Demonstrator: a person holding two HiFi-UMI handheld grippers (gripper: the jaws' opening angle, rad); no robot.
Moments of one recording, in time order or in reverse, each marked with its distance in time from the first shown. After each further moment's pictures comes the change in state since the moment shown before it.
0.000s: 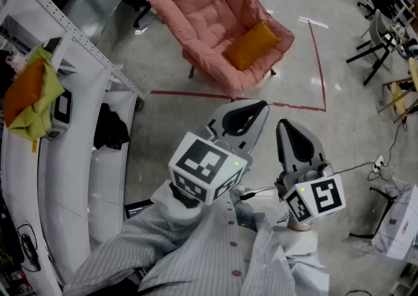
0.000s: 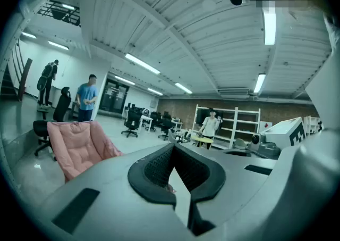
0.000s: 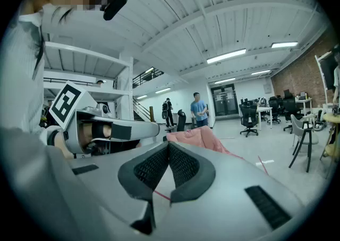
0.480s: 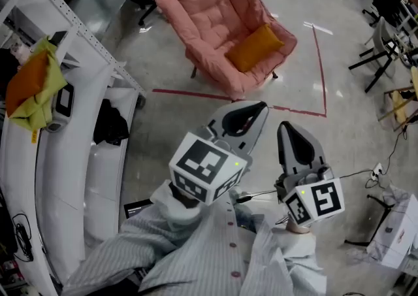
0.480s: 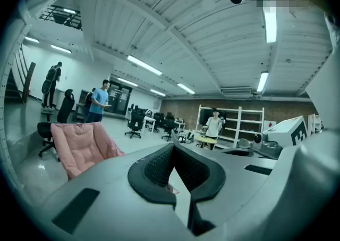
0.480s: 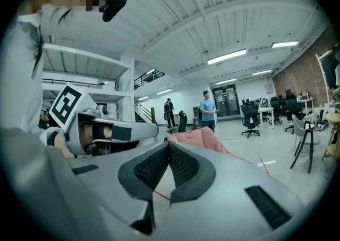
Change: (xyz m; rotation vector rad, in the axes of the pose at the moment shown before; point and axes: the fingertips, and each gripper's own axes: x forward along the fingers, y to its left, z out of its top) left arm 0.002 -0.008 0.000 0.006 -0.009 0.037; right arm -0.012 -0.007 0.002 0.003 -0.011 0.012
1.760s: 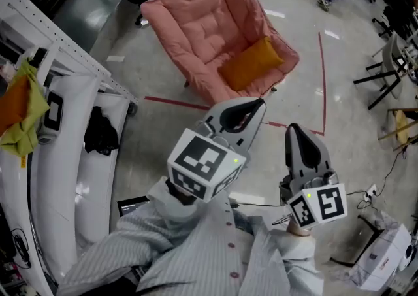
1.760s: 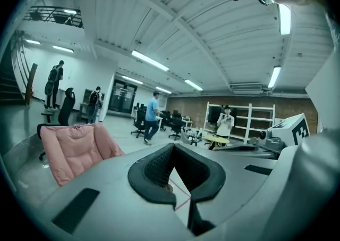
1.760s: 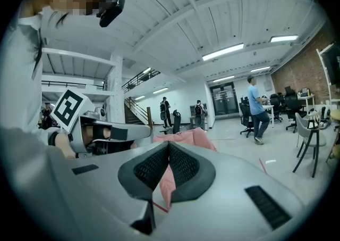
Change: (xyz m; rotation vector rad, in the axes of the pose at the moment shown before) left arm 0.149 0.110 0.015 -0.001 0.025 0.059; right arm 0.116 -0.146 0.008 0.014 0.010 -0.012
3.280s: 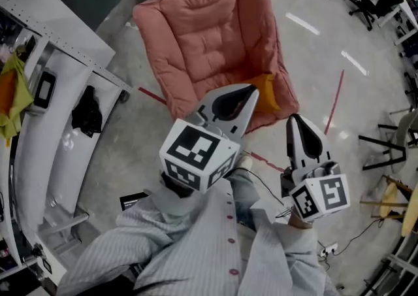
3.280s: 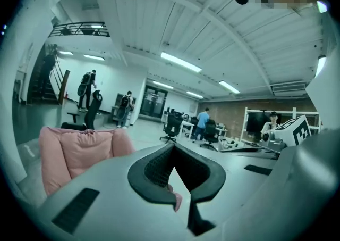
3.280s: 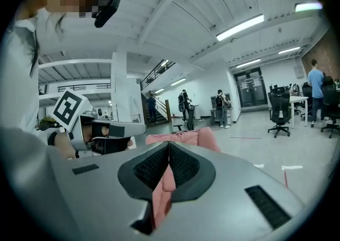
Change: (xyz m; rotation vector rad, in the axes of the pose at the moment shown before) left arm 0.244 0.175 0.055 -0.100 -0.061 0.351; right arm 0.239 -0.229 0.038 -0.030 0.089 0.298
